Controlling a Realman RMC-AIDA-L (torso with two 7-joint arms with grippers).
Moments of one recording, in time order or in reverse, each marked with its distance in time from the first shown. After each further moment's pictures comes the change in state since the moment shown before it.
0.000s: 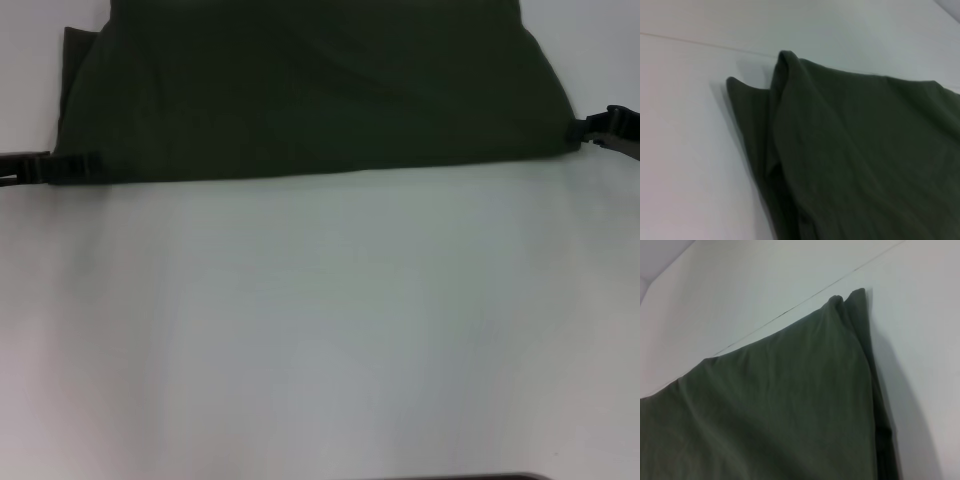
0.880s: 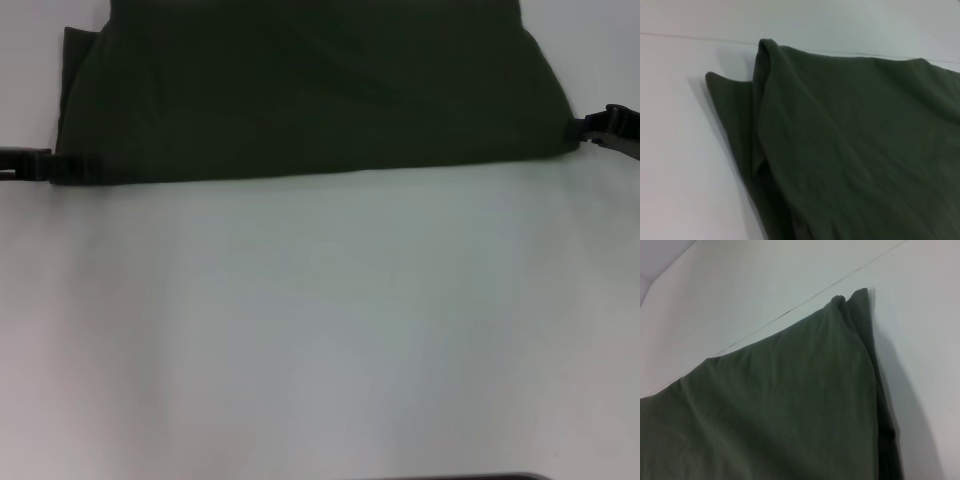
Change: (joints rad) left arm -0.046 0.025 -0.005 -0.006 0.083 0.055 -0.016; right arm 0.003 0.000 0.000 0.001 0.000 -0.002 0.000
